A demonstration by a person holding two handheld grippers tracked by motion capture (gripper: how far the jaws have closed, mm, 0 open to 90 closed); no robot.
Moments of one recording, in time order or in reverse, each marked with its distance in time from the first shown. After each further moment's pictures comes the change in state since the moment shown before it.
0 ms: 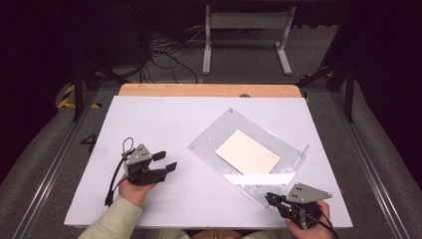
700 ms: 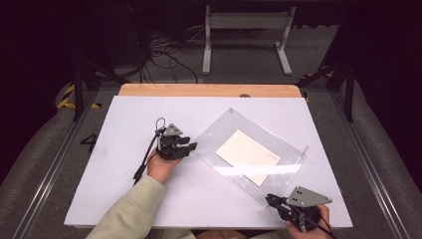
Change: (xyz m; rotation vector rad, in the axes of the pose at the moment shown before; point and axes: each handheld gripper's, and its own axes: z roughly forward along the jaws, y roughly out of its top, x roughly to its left) left arm 0.024 0.035 0.095 0.095 0.029 -0.049; right arm 0.004 -0.006 0.001 -0.031 -0.022 -0.005
